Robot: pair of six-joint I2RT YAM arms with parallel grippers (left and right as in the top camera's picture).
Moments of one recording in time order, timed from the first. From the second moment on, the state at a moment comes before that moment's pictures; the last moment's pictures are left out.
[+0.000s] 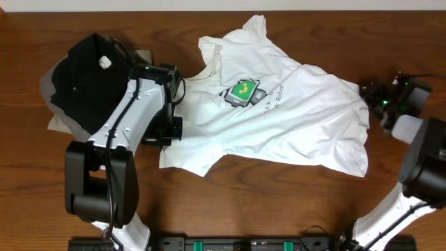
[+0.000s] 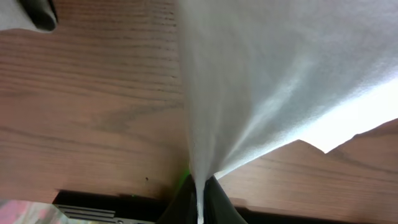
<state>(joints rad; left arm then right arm) -0.21 1.83 1.36 -1.38 -0.04 -0.23 -0.42 2.03 0.96 0.35 -0.46 0.60</state>
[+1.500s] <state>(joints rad) -0.21 1.83 1.36 -1.36 -0.04 -0.22 -0.50 2.02 1.32 -0.60 -0.72 0.20</state>
